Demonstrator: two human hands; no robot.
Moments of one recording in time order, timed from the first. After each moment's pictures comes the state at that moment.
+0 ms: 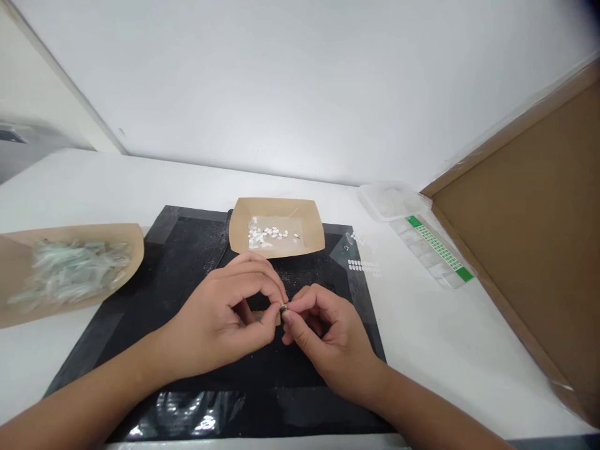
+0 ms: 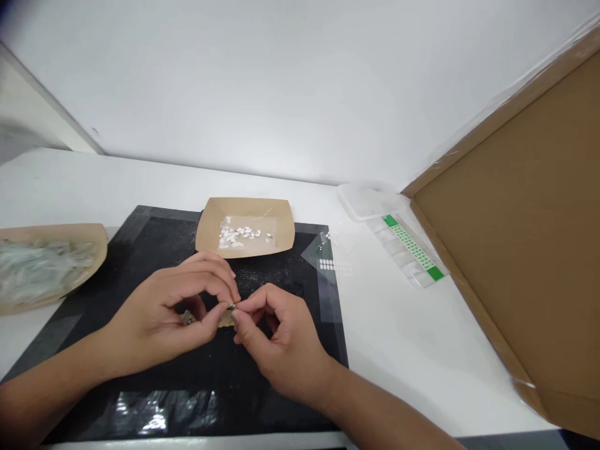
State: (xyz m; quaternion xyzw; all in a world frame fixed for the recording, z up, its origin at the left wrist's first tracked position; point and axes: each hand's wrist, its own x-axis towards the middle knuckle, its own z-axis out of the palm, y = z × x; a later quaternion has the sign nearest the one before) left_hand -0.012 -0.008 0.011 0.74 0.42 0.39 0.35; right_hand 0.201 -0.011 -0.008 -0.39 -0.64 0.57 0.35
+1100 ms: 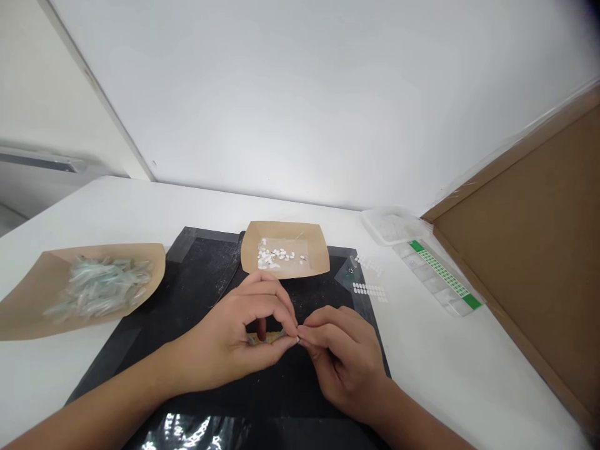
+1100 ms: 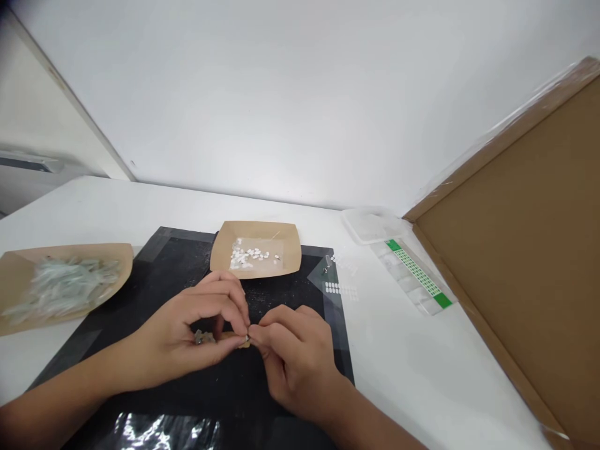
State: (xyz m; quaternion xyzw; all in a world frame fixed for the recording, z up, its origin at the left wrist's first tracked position) left_hand -0.019 -0.003 0.014 0.76 0.35 0.36 0.40; right_hand 0.218 0.002 -0.013 -0.29 -0.86 0.17 0.38
